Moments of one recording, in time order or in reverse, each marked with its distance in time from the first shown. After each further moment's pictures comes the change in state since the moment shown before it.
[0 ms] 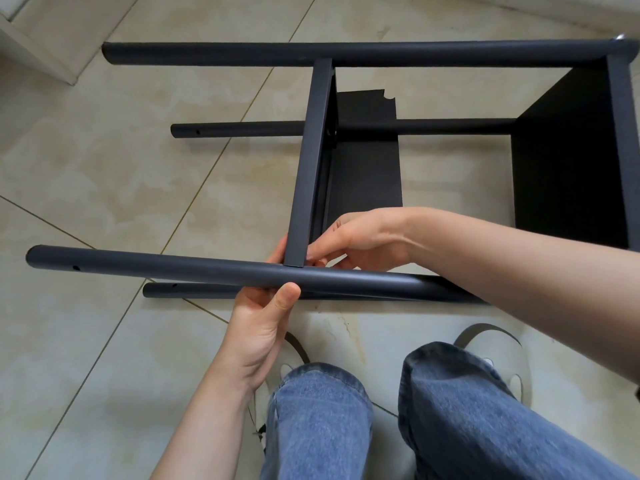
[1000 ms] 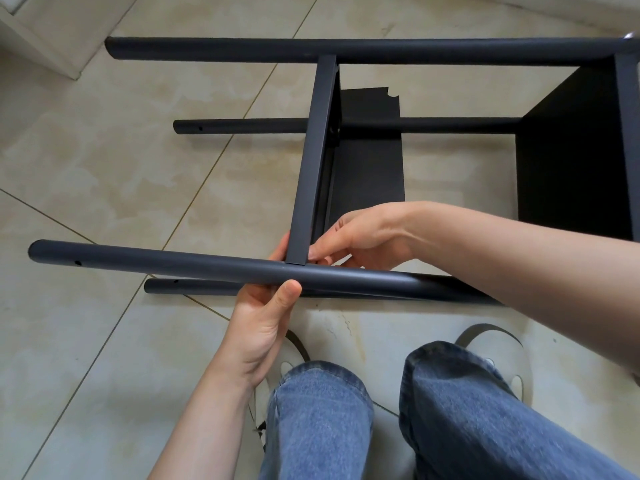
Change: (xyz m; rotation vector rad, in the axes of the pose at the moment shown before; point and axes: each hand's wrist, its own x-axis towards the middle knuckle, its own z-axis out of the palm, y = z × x) left_hand -0.001 0.002 0.002 -0.013 -0.004 -0.008; right_hand -0.002 -0.004 -0.001 -0.027 -0.027 0.063
